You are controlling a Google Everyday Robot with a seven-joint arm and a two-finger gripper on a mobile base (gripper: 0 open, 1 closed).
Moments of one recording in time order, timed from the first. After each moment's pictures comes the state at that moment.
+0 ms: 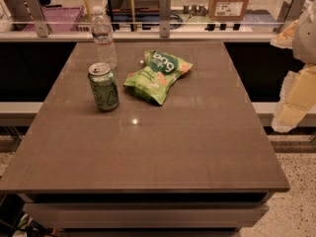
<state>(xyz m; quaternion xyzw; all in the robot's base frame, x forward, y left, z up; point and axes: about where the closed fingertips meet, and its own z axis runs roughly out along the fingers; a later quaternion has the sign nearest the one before) 0.438 -0.214 0.987 -0.60 0.78 -0.05 0.18</state>
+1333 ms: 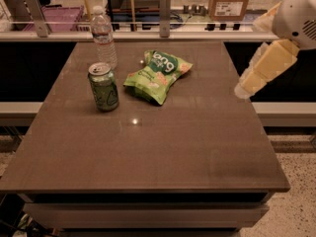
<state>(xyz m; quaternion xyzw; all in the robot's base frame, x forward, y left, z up) 0.492 -0.176 1.004 -0.55 0.78 0.04 0.29</state>
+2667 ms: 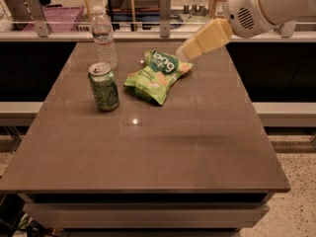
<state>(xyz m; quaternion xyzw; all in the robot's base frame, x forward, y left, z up) 0.570 -0.106 1.022 -0.40 0.80 0.09 0.43</state>
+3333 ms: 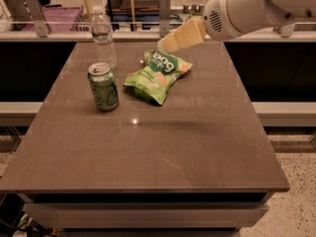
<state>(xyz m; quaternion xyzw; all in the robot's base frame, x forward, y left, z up) 0.604 -0.083 1.006 -0.30 0.84 0.10 0.45</state>
